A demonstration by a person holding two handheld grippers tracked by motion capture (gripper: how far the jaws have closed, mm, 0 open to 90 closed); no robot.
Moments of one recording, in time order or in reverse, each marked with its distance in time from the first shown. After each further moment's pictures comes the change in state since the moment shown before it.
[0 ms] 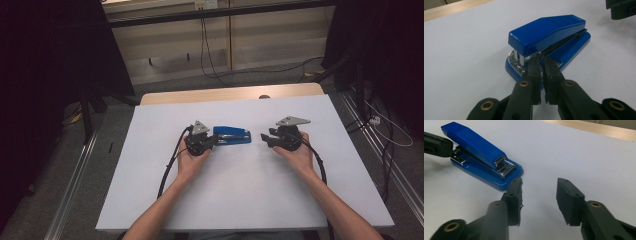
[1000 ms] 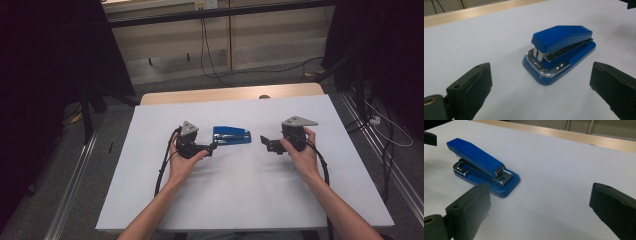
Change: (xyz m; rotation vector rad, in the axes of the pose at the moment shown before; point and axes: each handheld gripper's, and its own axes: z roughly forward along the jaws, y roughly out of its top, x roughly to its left) left arm 0.008 -0.006 -0.029 -0.071 0.061 -0.073; right arm 0.000 0.001 -0.017 -0.079 -0.034 0.033
